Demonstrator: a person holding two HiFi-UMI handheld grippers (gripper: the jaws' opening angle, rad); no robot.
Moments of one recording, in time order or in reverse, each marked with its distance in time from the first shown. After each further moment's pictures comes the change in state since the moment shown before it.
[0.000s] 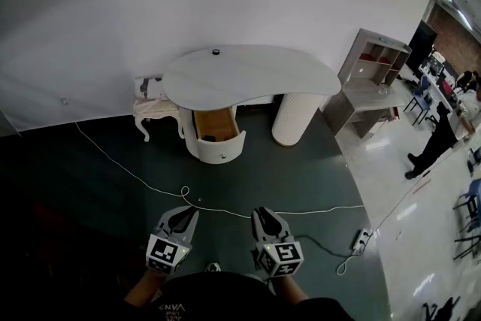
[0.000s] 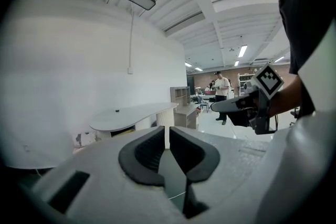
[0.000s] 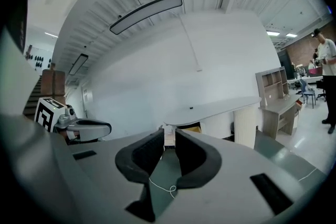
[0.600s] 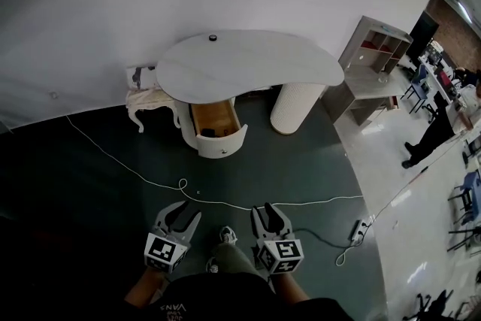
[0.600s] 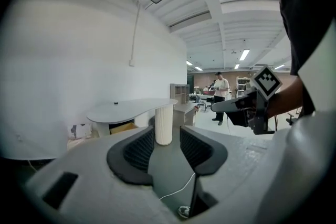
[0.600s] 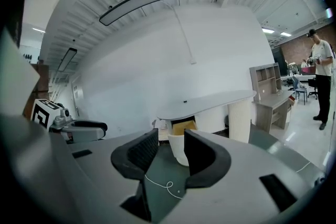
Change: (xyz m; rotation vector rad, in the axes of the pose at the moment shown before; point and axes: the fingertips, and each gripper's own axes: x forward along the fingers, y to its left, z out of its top) left arm 0.026 0.044 -0.028 -0.075 0.038 -0.039; right arm 0.045 -0.011 -0.019 0.041 0.078 -0.093
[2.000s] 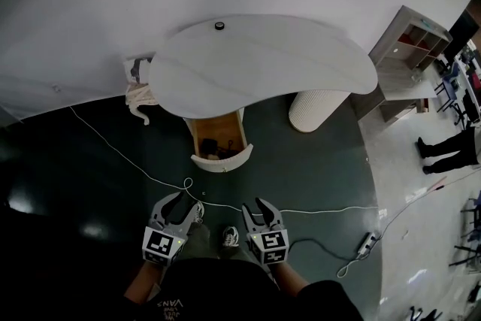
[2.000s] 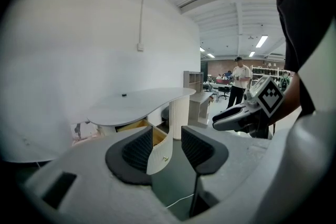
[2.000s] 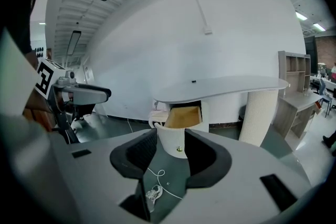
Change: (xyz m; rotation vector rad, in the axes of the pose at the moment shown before) left arm 0.172 0.103 0.005 -0.023 0.137 0.105; right arm 0.204 -0.087 -0.019 -0.122 0.246 0.171
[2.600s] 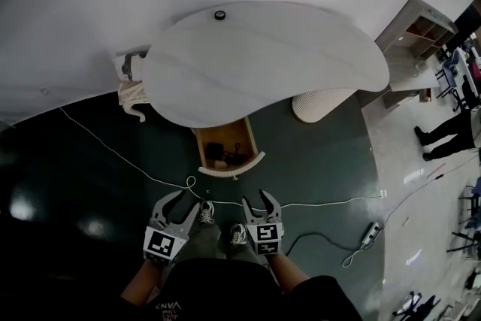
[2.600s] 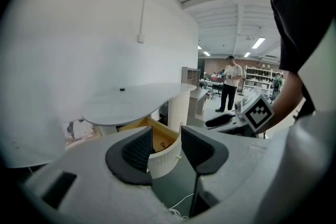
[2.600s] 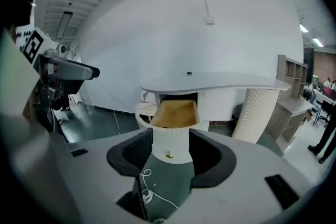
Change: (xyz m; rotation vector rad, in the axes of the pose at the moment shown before) left arm 0.045 0.076 -0.007 -0.016 0.085 -0.091; right arm 0.112 -0.014 -0.018 -0.049 0.077 -0.130
